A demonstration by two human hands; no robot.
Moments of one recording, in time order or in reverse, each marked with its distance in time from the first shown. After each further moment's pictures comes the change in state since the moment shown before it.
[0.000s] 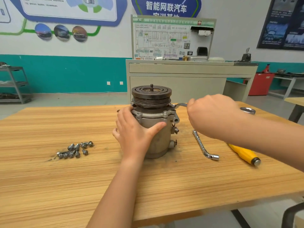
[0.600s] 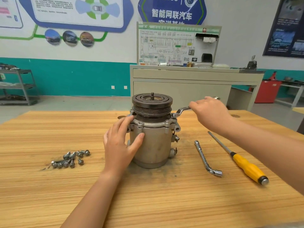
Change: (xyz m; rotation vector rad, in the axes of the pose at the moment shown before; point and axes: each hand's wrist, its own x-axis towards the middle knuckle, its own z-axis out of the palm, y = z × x) left_hand 0.012 -0.041 -0.008 -0.077 -0.057 0.280; right_hand 0.082 0.039 0.092 0.130 0.313 -0.041
